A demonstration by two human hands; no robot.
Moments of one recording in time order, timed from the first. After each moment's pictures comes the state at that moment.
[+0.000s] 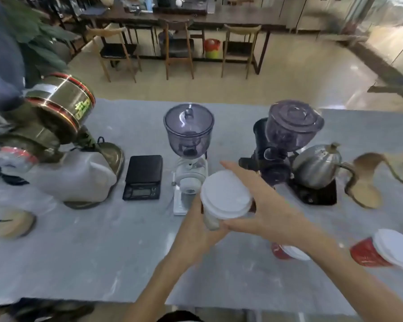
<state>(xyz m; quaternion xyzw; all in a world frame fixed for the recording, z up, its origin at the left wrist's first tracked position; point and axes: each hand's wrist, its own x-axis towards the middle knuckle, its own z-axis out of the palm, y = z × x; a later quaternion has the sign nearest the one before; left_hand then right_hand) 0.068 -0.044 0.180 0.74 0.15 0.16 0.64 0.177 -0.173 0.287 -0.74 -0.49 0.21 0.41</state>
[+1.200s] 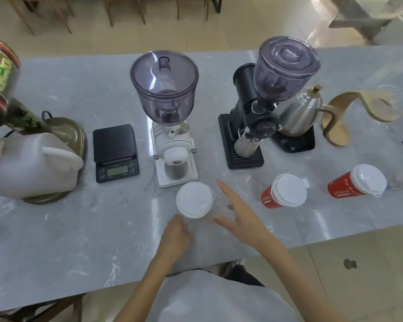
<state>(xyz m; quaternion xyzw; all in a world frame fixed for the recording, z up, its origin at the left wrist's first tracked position) 0.009 -0.015 0.012 0.79 0.32 -0.15 0.49 0.119 -0.186 0.112 -0.83 -0.24 0.29 0.42</state>
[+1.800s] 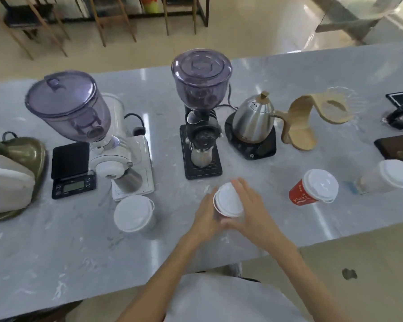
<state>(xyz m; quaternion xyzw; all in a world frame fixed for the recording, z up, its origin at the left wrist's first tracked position) 0.163 -0.183 0.047 0.80 0.08 -0.03 0.59 0.203 -0.331 0.118 -0.91 -0.22 0.21 0.29</state>
